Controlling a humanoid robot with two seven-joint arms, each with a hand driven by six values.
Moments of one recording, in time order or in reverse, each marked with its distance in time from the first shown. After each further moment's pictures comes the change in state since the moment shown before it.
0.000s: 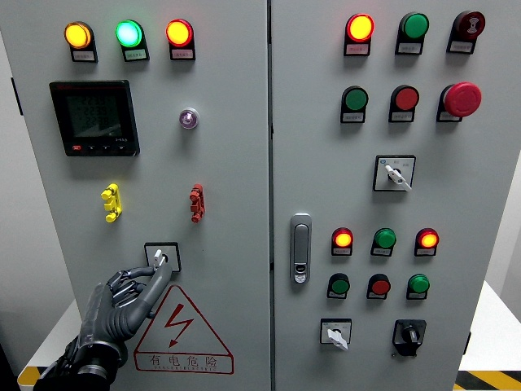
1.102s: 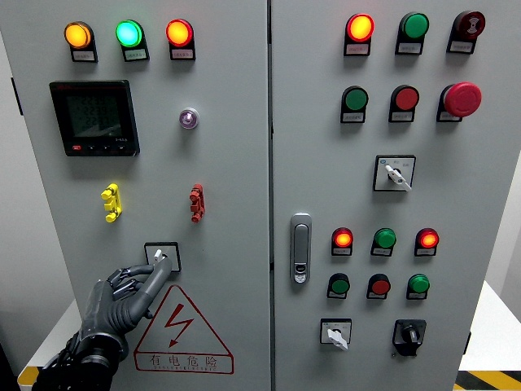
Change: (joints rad) left arm -0.050 0.001 0.003 0.020 0.025 0.043 0.090; right arm 0.000 0.000 0.000 0.000 0.000 0.000 -0.001
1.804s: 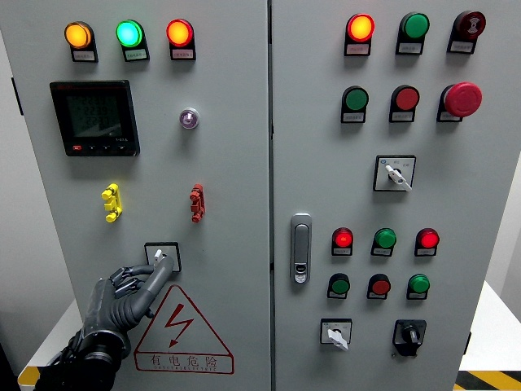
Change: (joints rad) left arm -0.018 -0.002 0.008 0.014 0.001 0.020 0.015; right arm 0.001 0.000 0.000 0.000 0.000 0.000 0.001
